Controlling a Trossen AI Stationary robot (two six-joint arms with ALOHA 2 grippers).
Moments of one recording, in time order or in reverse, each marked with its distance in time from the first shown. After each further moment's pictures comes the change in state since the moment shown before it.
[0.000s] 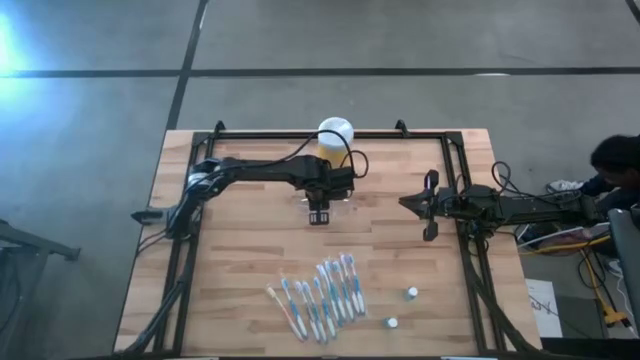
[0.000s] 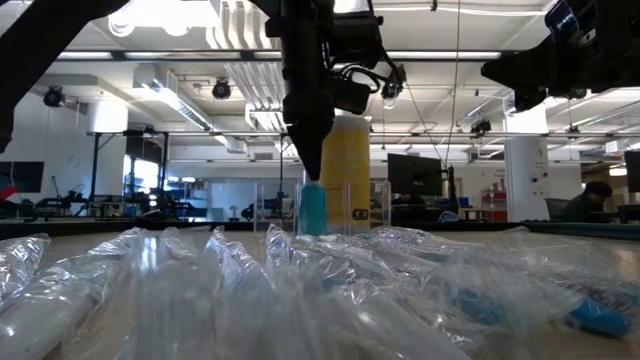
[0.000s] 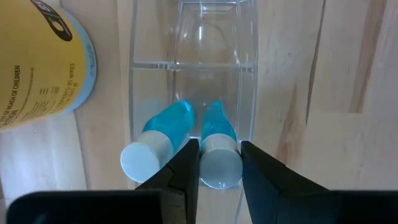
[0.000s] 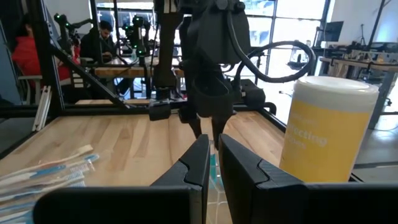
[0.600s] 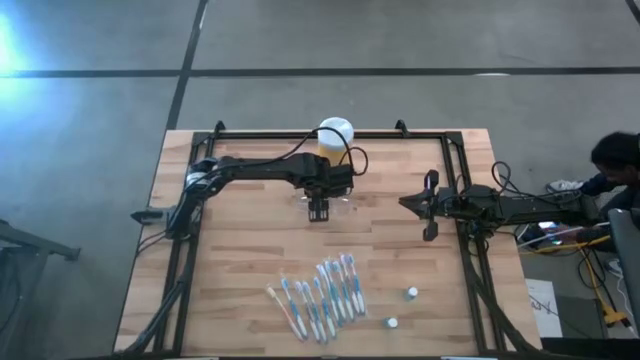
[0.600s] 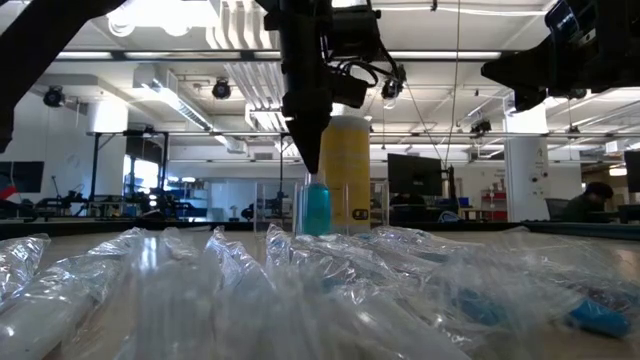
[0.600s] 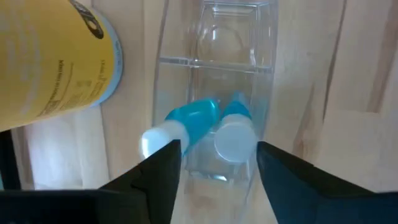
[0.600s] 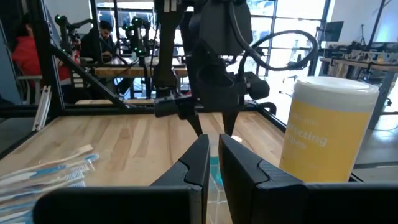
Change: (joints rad) left arm 0.001 -0.021 0.027 -0.029 -0.056 -0.001; right arm 0.000 0.000 0.000 0.000 0.000 0.000
